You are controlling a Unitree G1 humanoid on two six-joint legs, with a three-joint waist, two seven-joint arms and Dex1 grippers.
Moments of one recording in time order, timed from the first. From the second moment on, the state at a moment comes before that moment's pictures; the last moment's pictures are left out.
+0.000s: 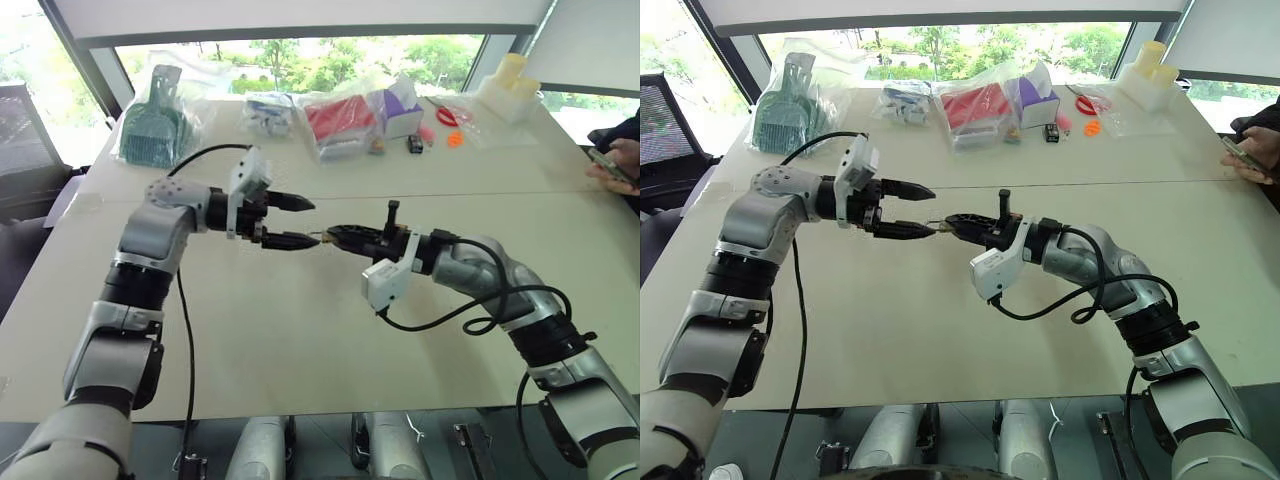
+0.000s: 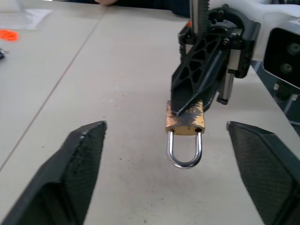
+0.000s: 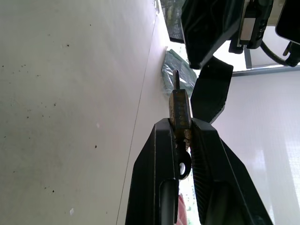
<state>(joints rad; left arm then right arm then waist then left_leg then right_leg) -0.85 0.53 -0.12 0.29 -0.34 0.41 -1.37 -0.60 -0.65 0.31 0.09 -0.51 -0.69 0.50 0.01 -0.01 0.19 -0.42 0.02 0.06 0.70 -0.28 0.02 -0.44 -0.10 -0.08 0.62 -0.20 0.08</state>
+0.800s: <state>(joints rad) -0.80 0.49 -0.18 0.38 -0.26 0.30 -1.30 -0.59 -0.65 0.31 0.08 -0.51 -0.66 0.50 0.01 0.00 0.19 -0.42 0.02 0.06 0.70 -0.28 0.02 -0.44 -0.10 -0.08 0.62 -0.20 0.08</state>
